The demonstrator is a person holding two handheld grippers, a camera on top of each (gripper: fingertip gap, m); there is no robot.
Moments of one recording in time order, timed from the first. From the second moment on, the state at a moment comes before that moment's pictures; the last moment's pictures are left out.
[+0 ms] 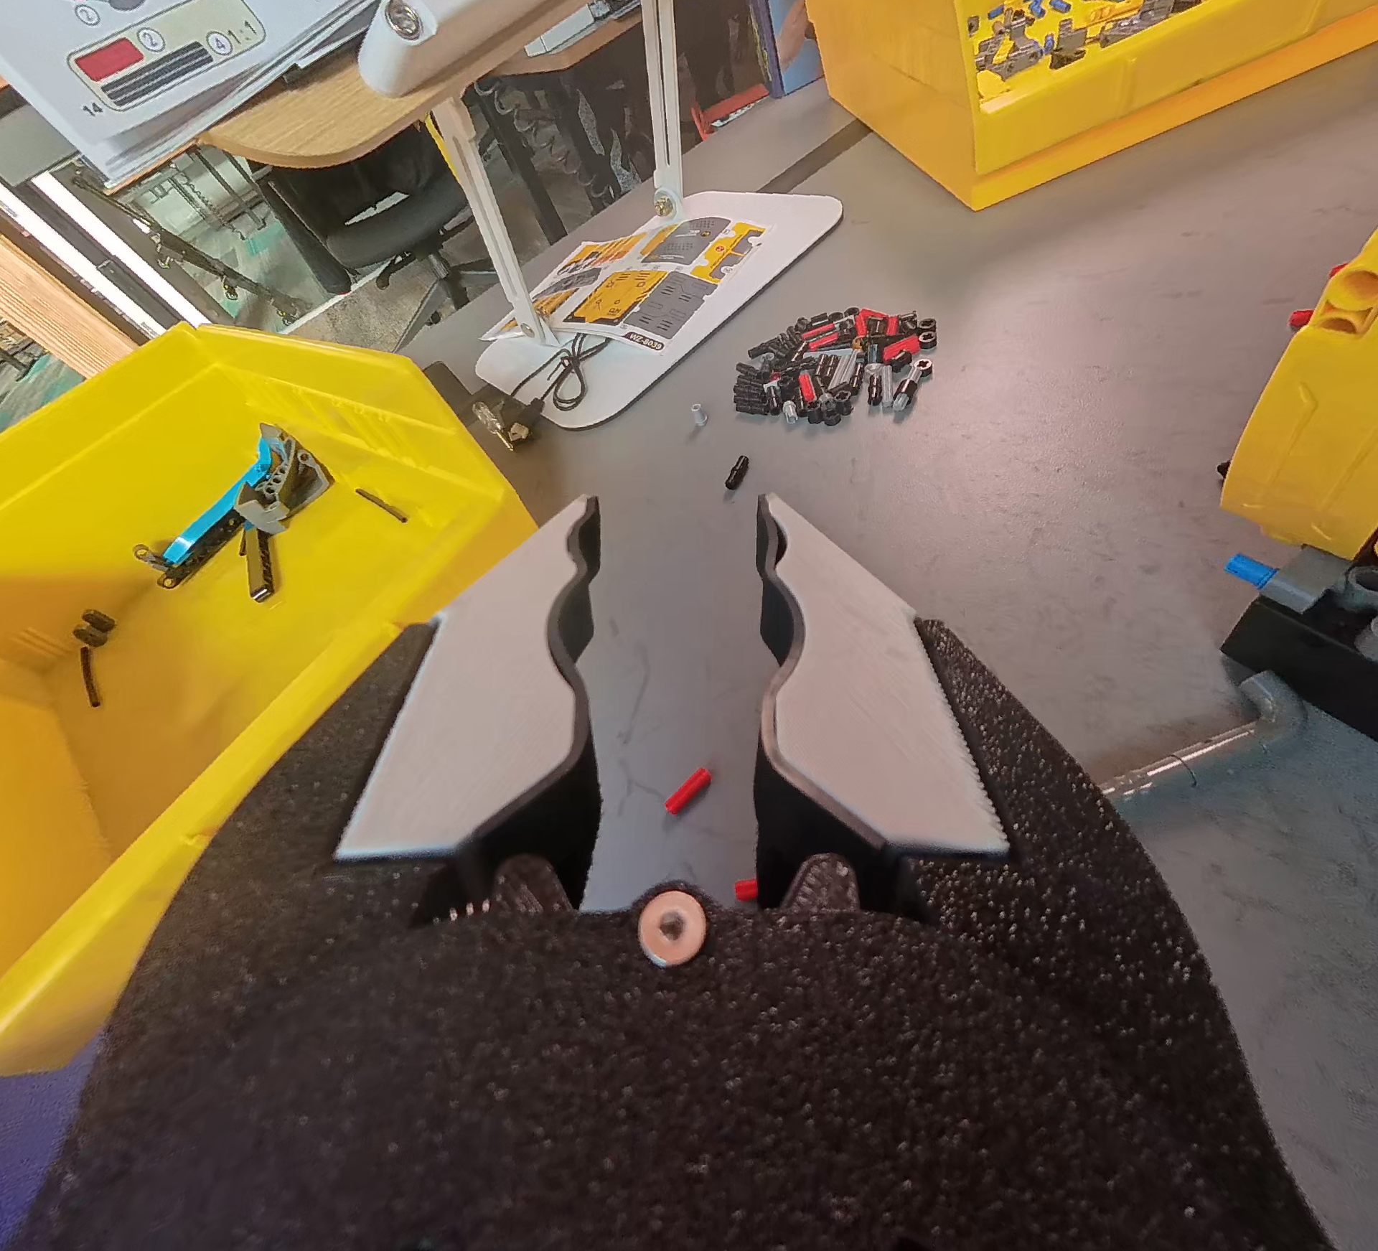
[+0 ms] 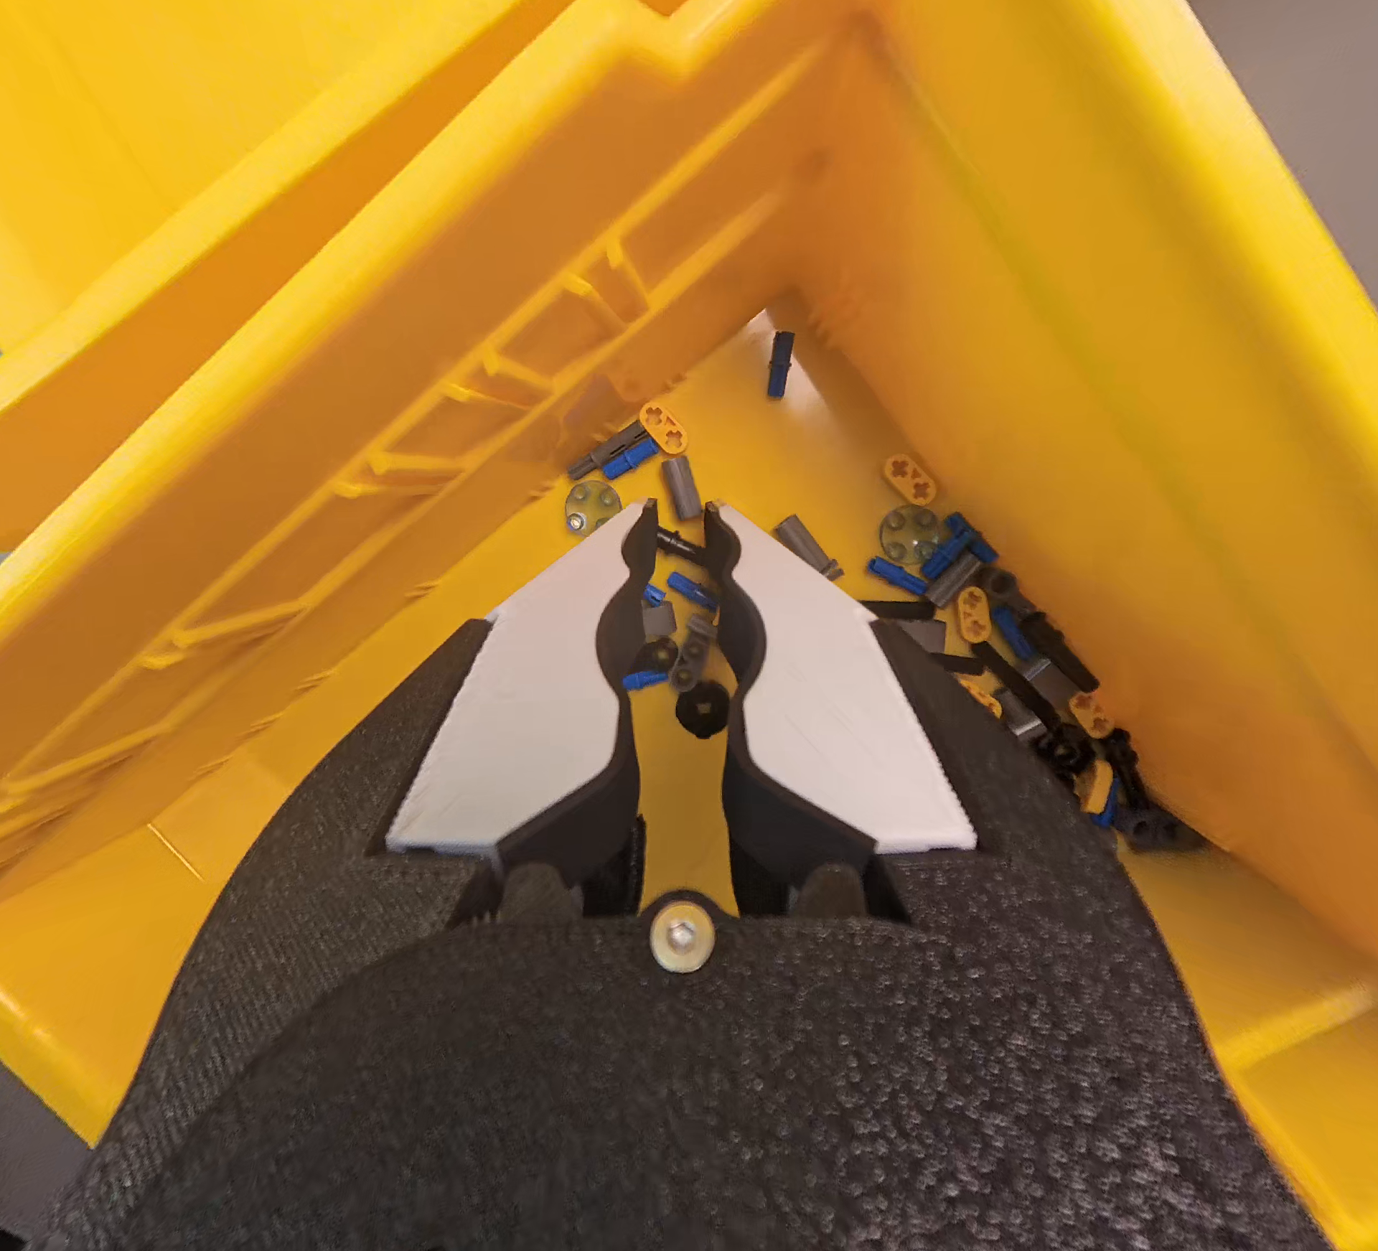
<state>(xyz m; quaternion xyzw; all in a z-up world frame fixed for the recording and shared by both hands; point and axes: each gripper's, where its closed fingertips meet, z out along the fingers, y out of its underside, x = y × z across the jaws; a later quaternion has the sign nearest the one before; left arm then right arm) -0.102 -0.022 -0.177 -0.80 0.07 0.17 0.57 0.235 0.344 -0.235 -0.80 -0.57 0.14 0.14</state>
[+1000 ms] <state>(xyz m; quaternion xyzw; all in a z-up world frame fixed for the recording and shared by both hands) -0.103 -0.036 -0.149 -0.77 0.03 0.12 0.62 0.154 0.048 -0.205 -0.61 -0.72 0.21 0.27</state>
